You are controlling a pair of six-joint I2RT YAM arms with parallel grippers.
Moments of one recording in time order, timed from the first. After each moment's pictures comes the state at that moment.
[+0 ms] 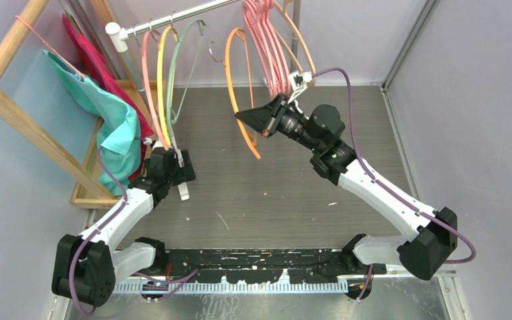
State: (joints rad) left arm -0.25 1.07 0.57 -0.24 -0.25 -0.41; right arm 0.69 1.23 1.11 0.34 -0.34 0.82
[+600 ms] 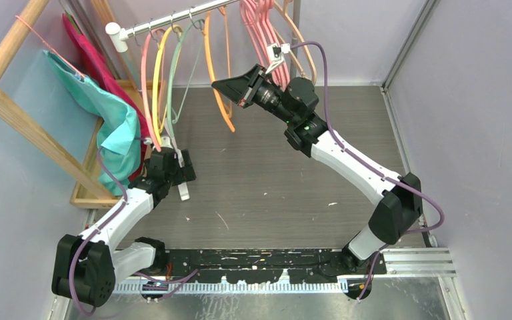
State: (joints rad) left arm -0.25 1.07 0.57 -0.24 -0.24 -0.41; right arm 0.70 1.55 1.45 0.44 -0.33 0.89
